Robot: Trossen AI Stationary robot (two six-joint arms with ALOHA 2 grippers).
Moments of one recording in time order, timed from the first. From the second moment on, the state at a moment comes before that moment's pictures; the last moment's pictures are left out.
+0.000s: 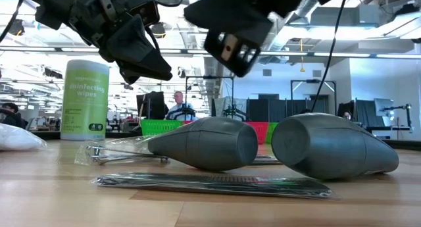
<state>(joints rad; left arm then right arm) -0.26 1.39 0.59 0.25 -0.19 -0.38 0.42 1.96 1.26 0.08 -0.26 0.44</state>
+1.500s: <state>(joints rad) -0.26 1.39 0.59 0.25 -0.19 -0.40 0.37 1.97 1.26 -0.14 -0.04 0.50</state>
